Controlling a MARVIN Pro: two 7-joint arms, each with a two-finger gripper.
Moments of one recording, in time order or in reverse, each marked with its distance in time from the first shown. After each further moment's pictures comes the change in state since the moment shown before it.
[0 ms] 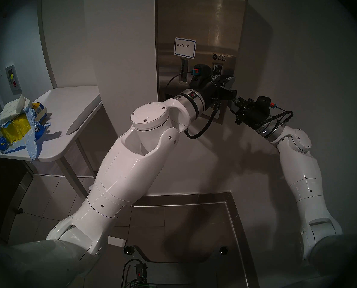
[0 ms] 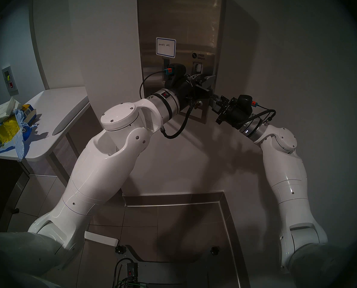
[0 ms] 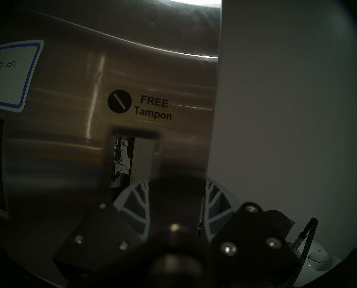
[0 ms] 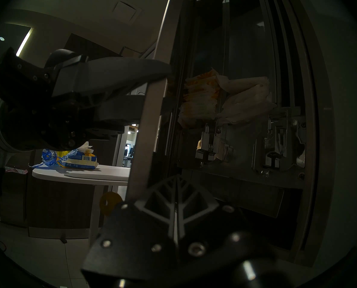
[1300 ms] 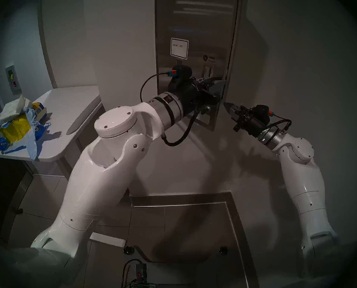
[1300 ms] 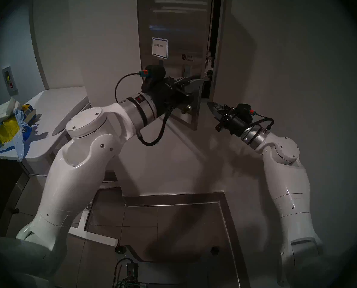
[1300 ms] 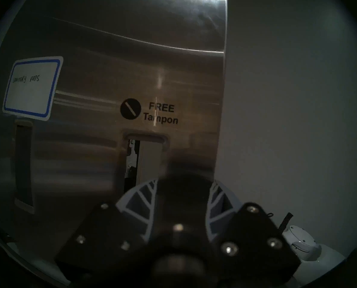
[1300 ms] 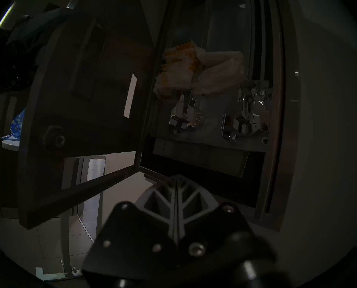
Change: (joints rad) left arm 0.142 0.175 -0.147 -0.233 -0.106 0.086 -0.072; right arm -0.133 -0.003 0.044 -0.128 -0.135 -0.007 -0.173
